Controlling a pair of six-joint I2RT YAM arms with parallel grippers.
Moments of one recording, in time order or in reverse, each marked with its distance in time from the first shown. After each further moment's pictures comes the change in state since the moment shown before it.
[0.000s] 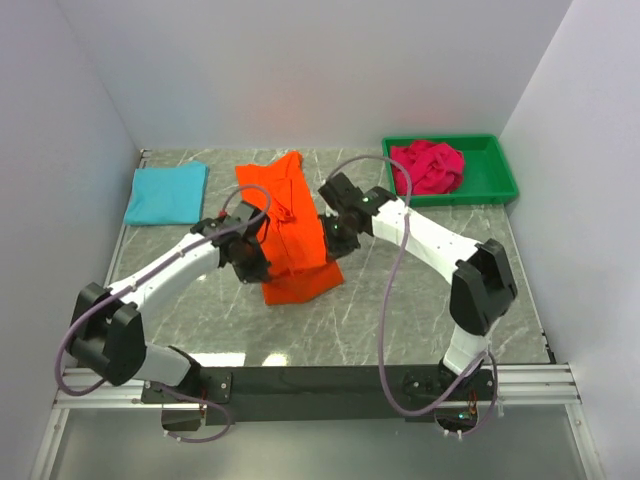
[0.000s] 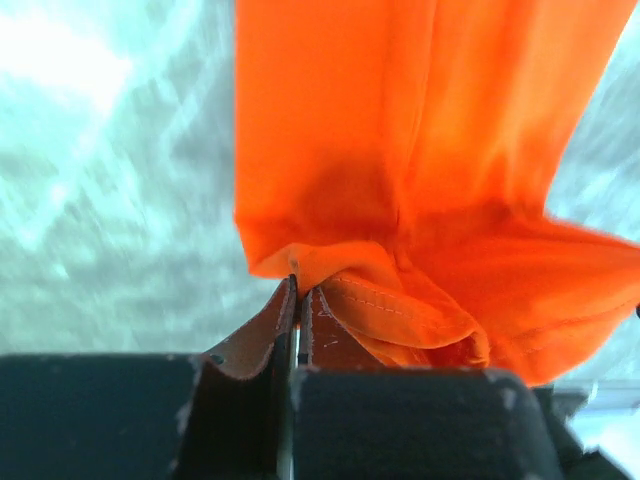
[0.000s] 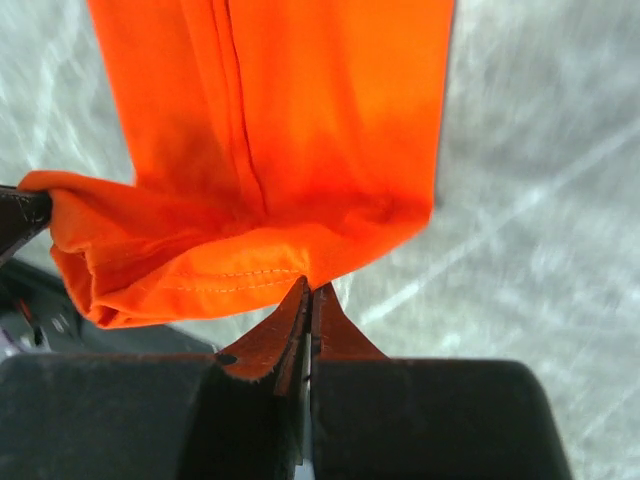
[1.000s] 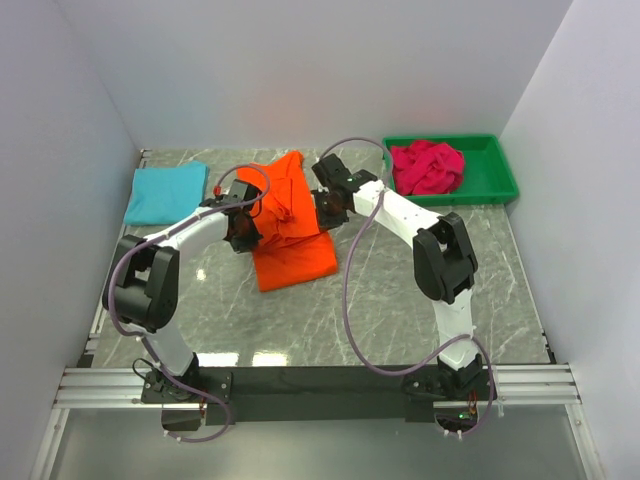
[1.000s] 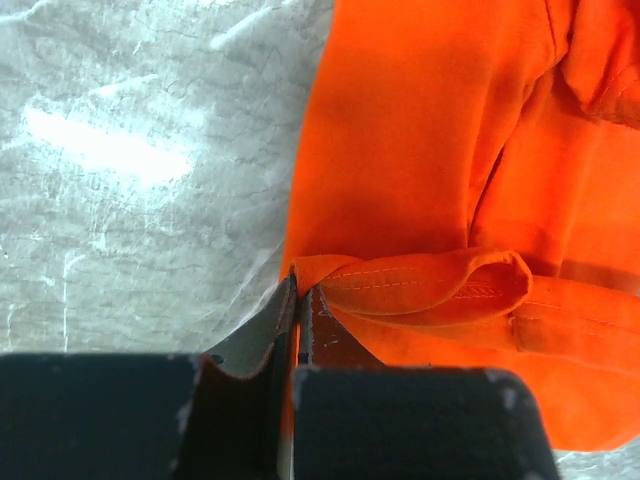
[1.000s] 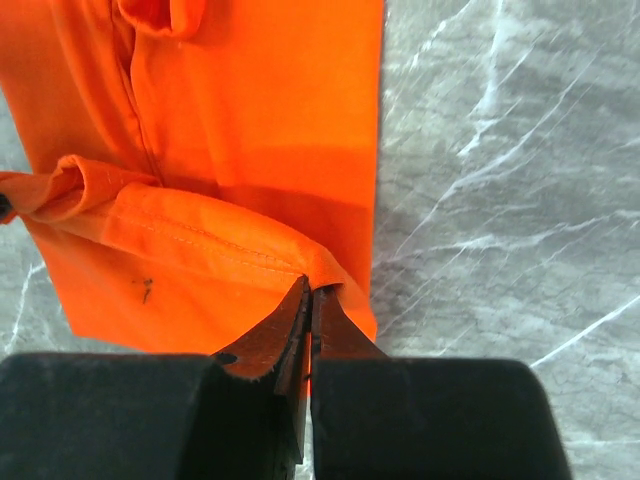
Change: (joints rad) left arm 0.209 0.330 0.140 0.262 -0.160 0.206; right arm -0.100 0.344 0.297 0.141 0.075 -0.085
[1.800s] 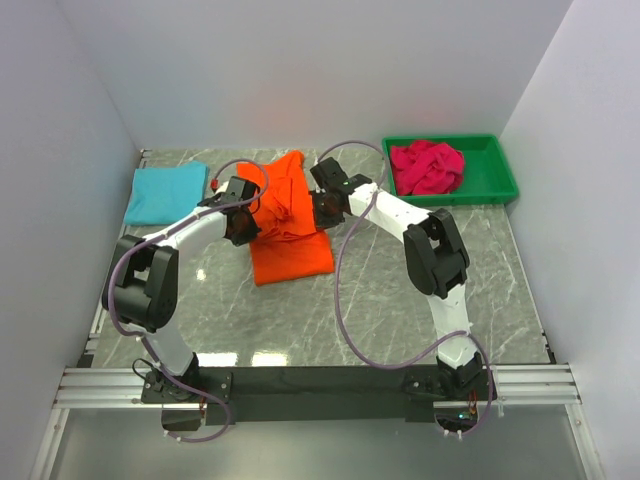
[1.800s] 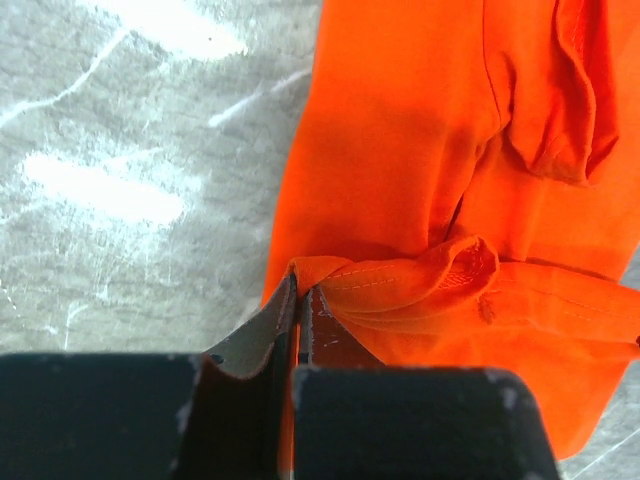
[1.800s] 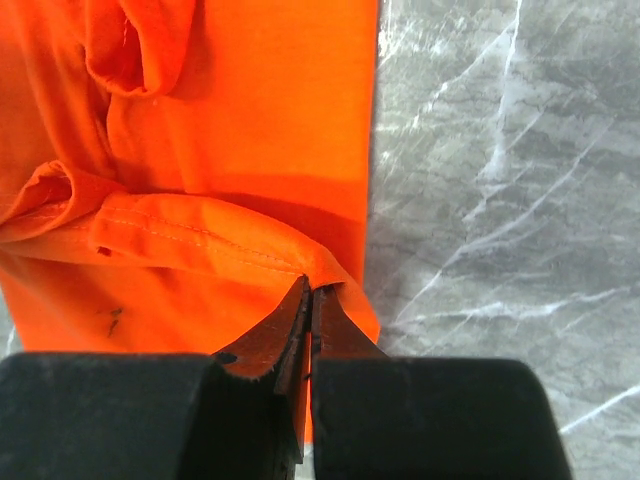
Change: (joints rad) left arm 0.013 0.002 0.000 0.093 -0.047 0.013; right arm -0.011 0.069 0.000 0.106 -0.001 0.004
